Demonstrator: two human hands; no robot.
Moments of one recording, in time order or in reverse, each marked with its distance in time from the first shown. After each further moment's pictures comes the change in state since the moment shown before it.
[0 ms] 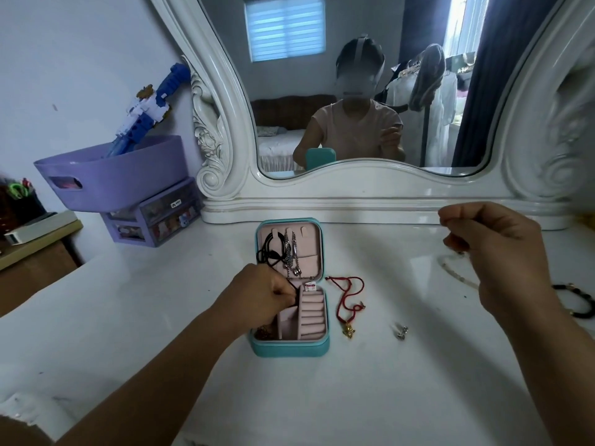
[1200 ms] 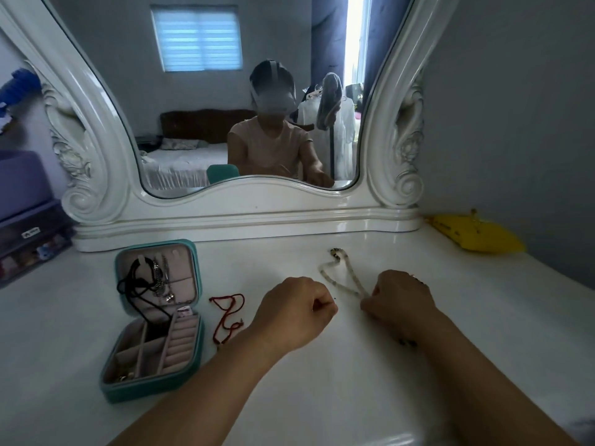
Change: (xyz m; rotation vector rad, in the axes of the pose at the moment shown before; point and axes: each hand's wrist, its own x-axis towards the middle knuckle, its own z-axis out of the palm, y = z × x) left_hand 0.025 0.165 0.107 -0.010 -0.024 0.373; right_hand 0.022 0.052 -0.095 -1.365 -0.325 0.300
